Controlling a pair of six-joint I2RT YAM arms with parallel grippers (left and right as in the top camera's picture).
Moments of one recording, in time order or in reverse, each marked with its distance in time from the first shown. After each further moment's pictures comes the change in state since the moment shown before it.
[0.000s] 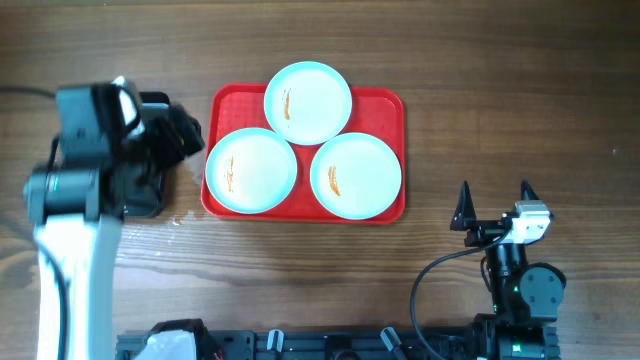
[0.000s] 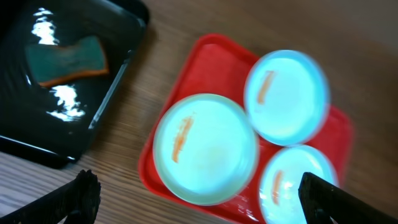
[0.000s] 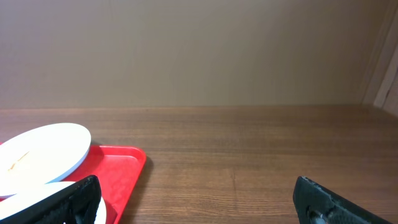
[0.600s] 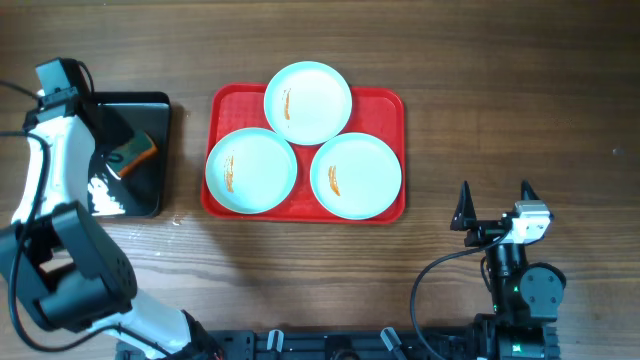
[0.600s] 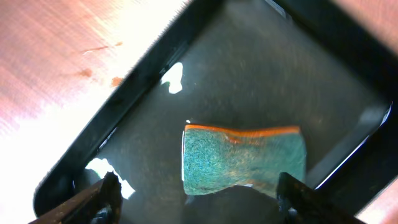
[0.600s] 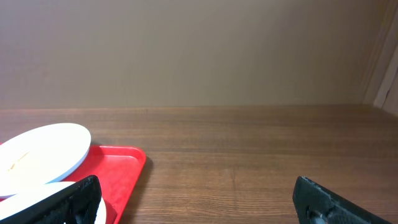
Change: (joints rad) left arm 0.301 0.571 0.016 0.333 -0.296 0.184; right arm 0.000 0.000 0.000 0.000 0.000 0.000
